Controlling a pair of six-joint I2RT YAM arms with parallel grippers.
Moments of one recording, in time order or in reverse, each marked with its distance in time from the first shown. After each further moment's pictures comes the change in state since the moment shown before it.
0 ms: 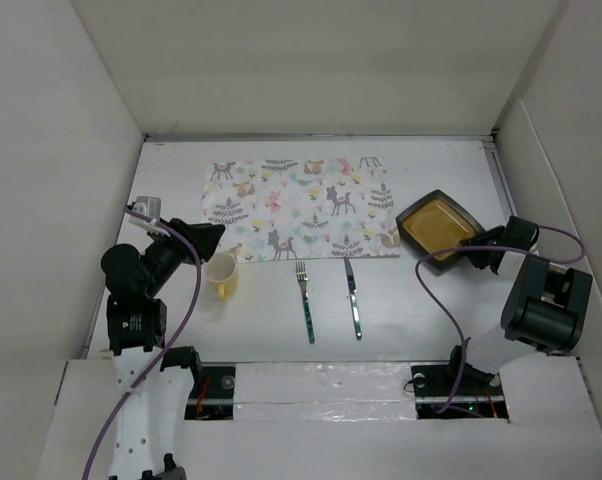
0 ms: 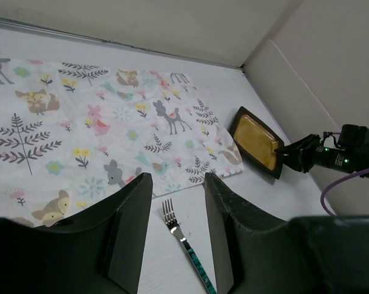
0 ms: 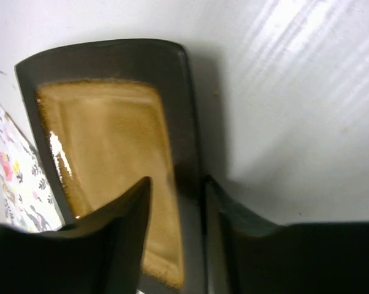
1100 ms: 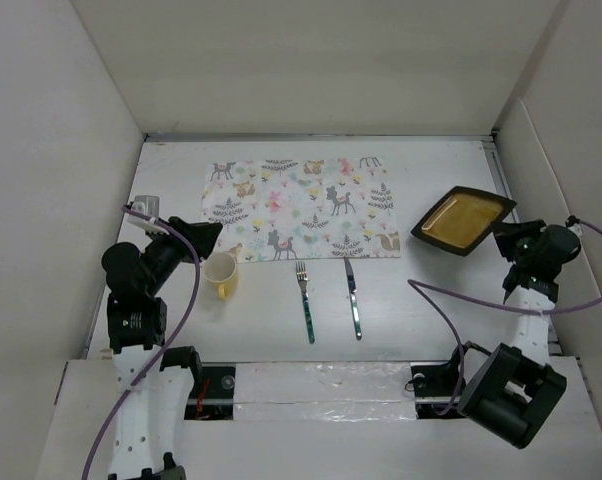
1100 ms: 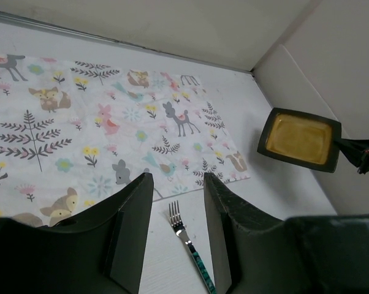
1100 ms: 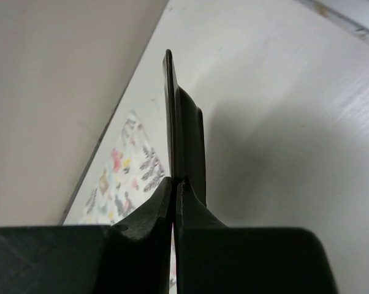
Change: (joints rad) left arm 0.000 0.010 0.000 -0.007 -0.042 0.002; right arm -0.150 -0.569 -0.085 -0.033 -0.134 -0.007
